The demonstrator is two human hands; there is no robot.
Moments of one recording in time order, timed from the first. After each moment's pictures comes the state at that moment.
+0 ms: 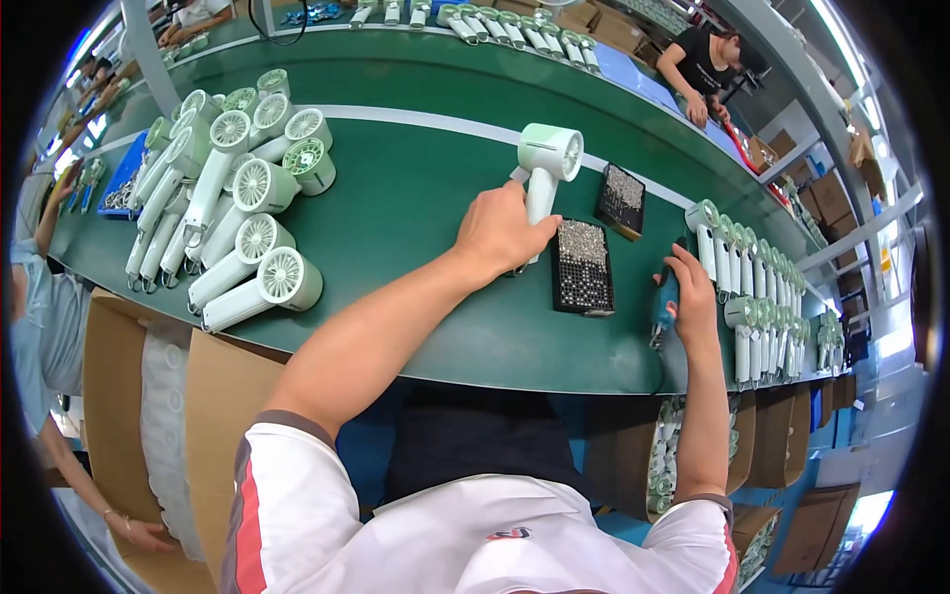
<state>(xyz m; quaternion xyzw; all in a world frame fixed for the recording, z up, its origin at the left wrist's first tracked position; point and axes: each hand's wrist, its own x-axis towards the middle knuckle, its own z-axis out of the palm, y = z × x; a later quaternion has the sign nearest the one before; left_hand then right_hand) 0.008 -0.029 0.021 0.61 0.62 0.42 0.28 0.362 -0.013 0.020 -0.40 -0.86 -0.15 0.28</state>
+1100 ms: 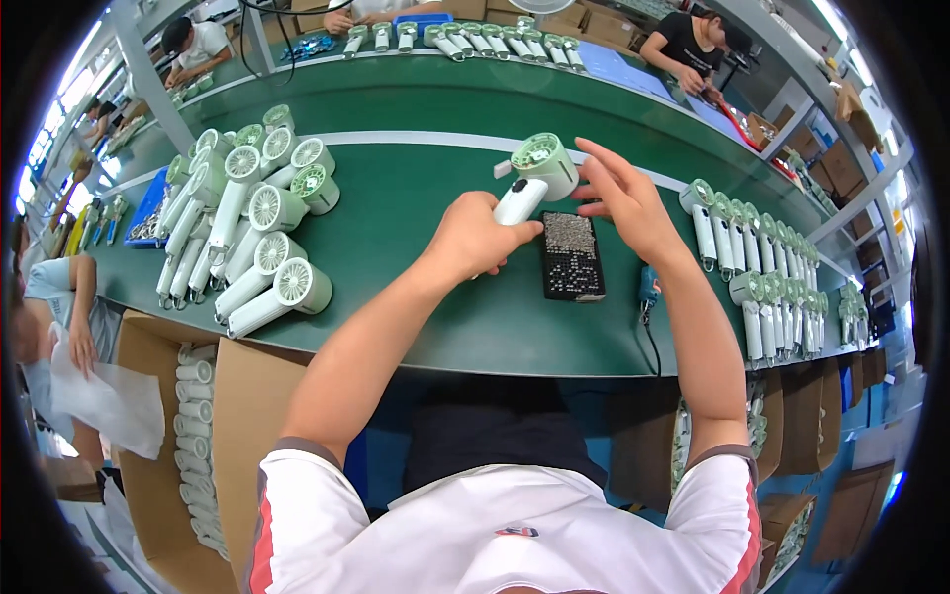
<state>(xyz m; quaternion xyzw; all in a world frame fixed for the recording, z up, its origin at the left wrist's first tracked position) 0.002 -0.075 0.080 0.55 0.63 0.34 0.43 0.220 -0.001 0.104 -0.39 -0.72 0.45 0.36</state>
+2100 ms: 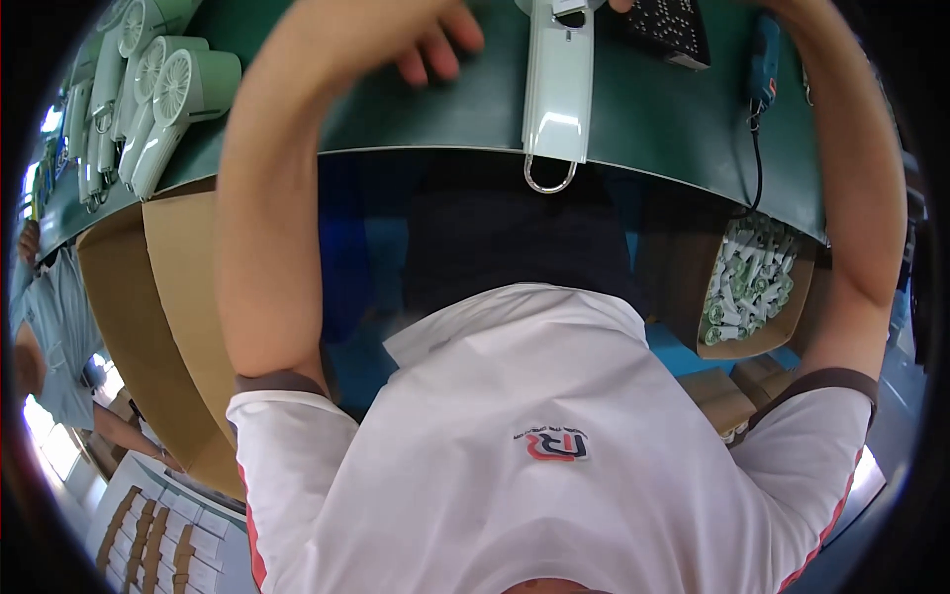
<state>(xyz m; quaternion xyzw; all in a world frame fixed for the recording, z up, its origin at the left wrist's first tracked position) -0.040 -0.125 0.056 0.50 0.64 0.32 0.50 0.155 -0.010 0.125 -0.21 -0.96 0.15 -0.11</state>
